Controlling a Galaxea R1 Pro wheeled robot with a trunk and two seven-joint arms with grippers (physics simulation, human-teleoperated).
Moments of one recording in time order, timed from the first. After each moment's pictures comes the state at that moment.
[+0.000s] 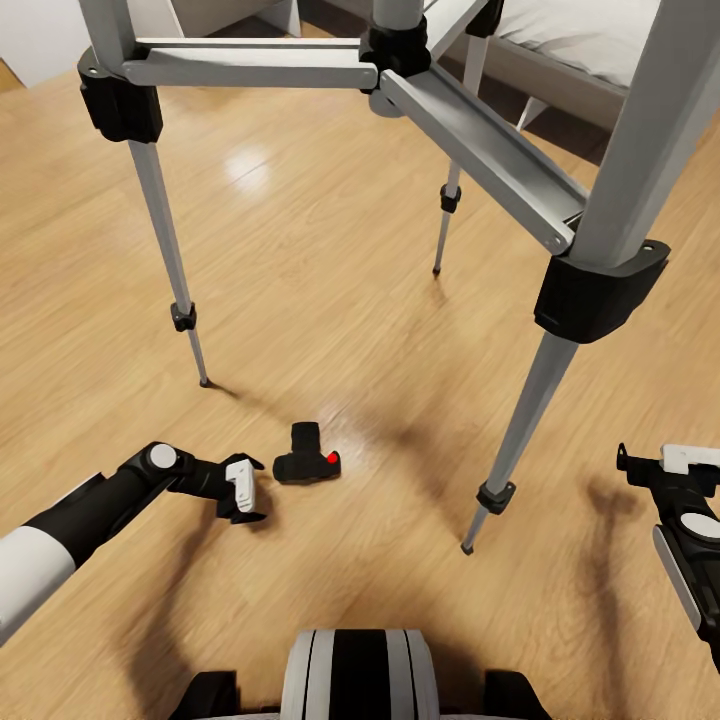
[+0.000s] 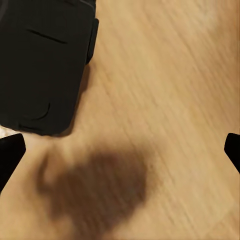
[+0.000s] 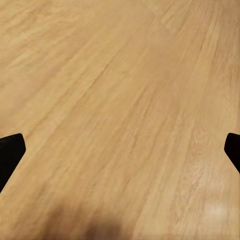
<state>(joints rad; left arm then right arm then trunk) -0.93 0.46 -0.70 -0.95 -0.12 0.11 -0.96 -0.50 -0.39 -0.22 -1.16 -0.01 0.15 -0.17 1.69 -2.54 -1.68</state>
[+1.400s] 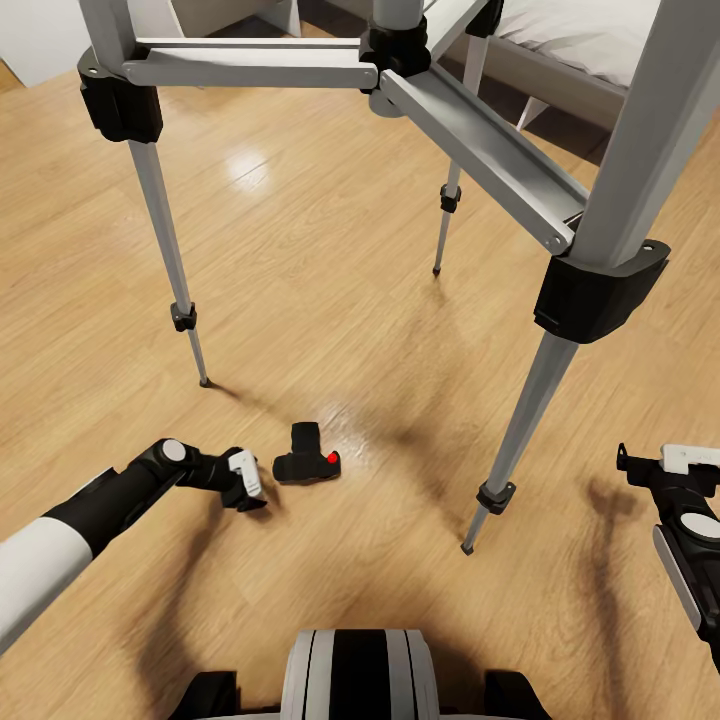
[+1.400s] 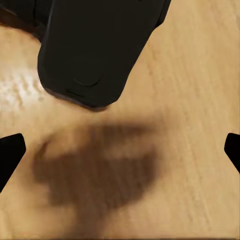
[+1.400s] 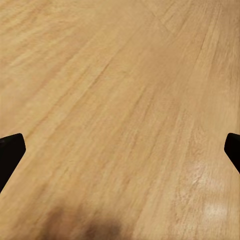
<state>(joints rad) -0.96 0.42 -0.70 -0.86 -0.12 0.23 -0.84 -0.50 -0.39 -0.23 -1.16 -0.01 0.15 -0.17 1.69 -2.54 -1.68</state>
